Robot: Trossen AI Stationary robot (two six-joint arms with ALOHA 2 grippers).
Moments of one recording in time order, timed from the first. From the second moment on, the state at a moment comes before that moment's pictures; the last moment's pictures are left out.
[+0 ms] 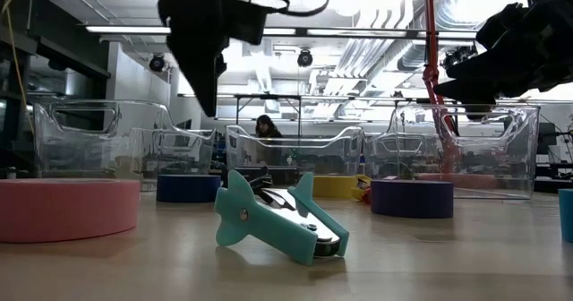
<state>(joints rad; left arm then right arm) -0.11 1.69 1.34 -0.95 -0.11 -0.30 -0.05 0.34 0.01 0.20 -0.03 0.25</state>
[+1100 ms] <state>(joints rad) -0.12 1.79 1.10 -0.56 -0.07 0.29 -0.05 0.34 0.01 0.20 -0.03 0.25</state>
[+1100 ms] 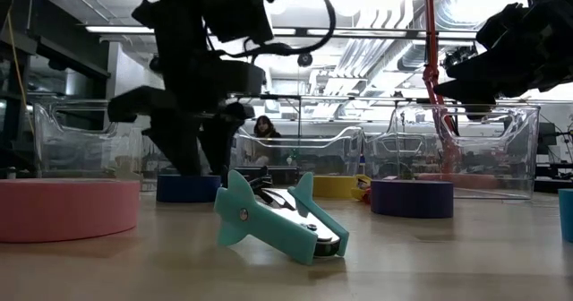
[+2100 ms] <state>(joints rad) -0.08 1.73 1.51 -0.77 -0.39 0.17 -0.05 0.34 0.01 0.20 -0.03 0.25</state>
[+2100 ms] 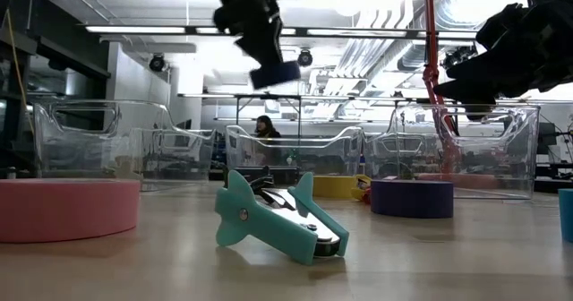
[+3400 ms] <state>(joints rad) 0.14 1.74 1.72 -0.19 0.02 0.14 -0.05 0.52 0.33 0.41 0.08 0.33</state>
